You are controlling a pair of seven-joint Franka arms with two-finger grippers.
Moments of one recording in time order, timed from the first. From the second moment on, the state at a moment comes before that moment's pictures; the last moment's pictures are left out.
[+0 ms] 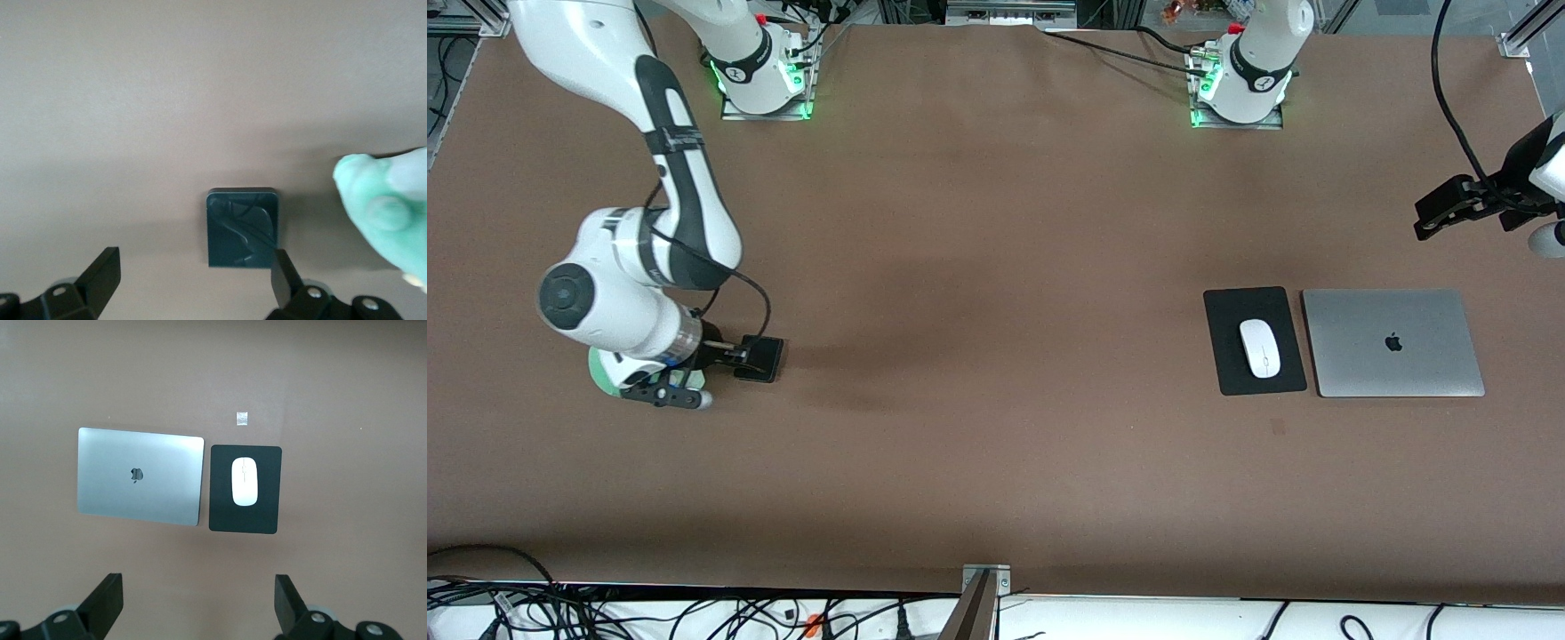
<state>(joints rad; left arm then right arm) 0.16 0.08 -0.20 -1.45 0.09 1.49 -0.15 0.35 0.49 -0.27 -1.72 0.27 2.17 0.08</state>
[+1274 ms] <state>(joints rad) 0.16 0.04 -0.20 -1.50 0.06 1.50 -0.07 0.33 0.23 -0.44 -1.51 0.13 1.62 -0.11</state>
